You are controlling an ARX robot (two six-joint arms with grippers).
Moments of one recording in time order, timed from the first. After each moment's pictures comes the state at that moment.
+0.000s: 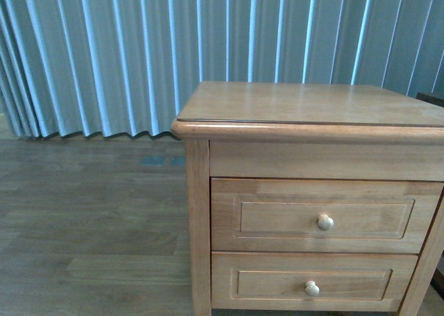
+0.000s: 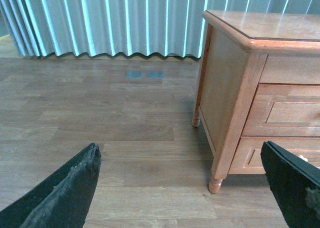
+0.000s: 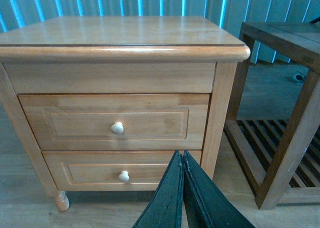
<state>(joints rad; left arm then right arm) 0.00 0.00 0.01 0.00 0.00 0.00 0.00 0.57 0.01 0.56 0.00 -0.01</state>
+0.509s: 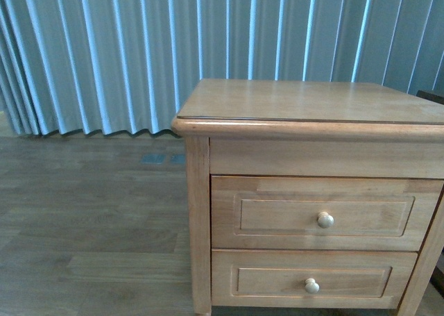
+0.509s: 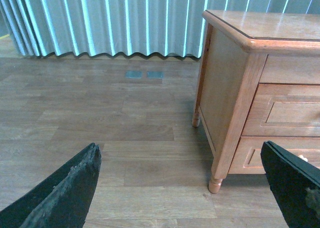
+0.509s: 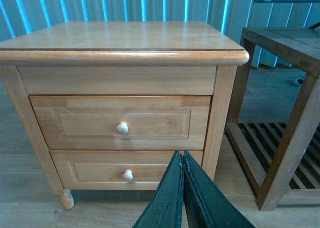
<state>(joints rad) 0.00 0.00 0.01 0.00 0.00 0.00 0.00 0.30 0.01 0.30 0.00 -0.01</state>
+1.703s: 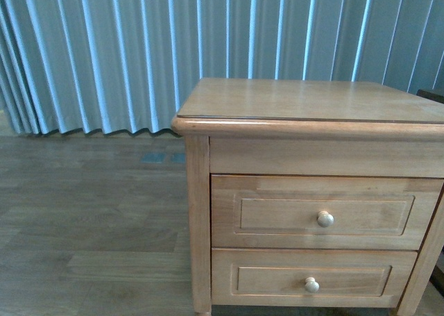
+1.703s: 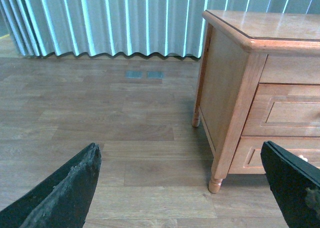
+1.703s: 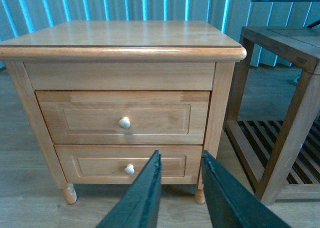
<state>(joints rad) 0.00 0.00 0.01 0.00 0.00 0.00 0.00 0.00 0.01 0.00 0.00 -0.01</state>
